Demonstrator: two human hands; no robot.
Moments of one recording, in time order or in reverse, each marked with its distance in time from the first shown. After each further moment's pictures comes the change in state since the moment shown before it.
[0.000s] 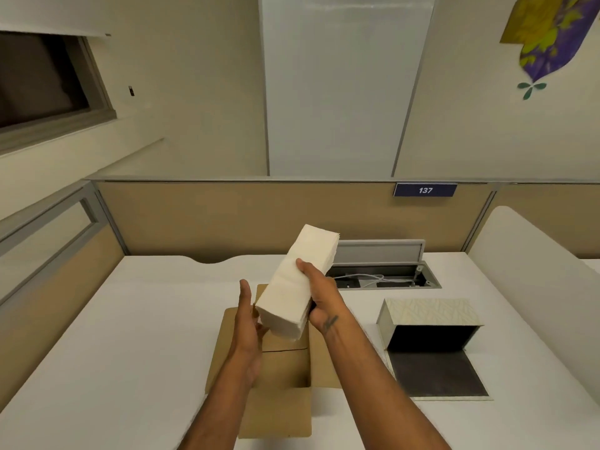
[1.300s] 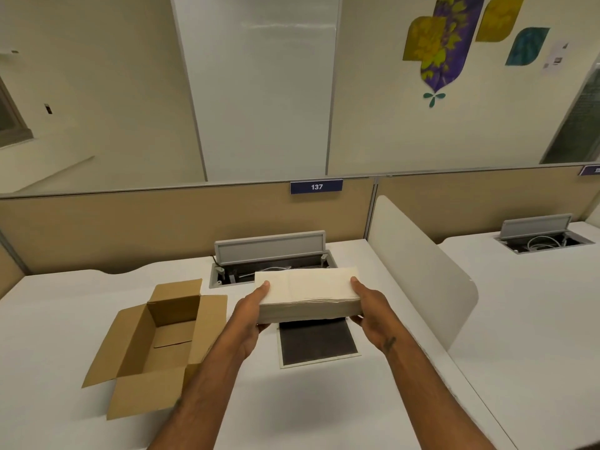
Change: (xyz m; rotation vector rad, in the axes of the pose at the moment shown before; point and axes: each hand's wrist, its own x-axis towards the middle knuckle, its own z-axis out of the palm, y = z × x) left_hand -0.085 -0.095 0.224 0.110 -0.113 -0.110; right_hand -0.122 -0.107 -0.350 -0.199 0.269 -0.153
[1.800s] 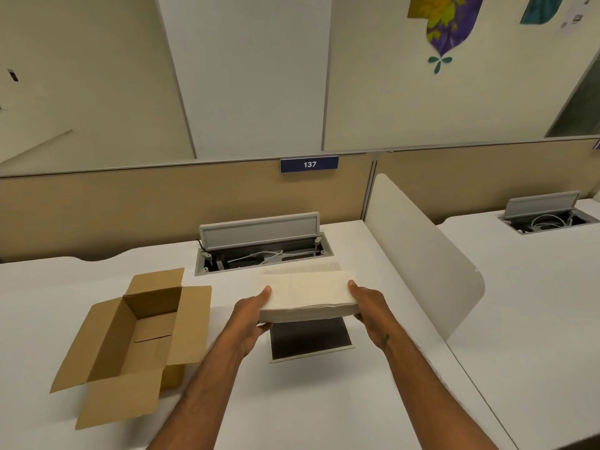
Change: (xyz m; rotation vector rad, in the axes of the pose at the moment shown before) left_hand 0.060 -0.034 0.021 0.084 -0.001 -0.105; right_hand 0.064 0.024 -0.024 -0.260 0.042 0.001
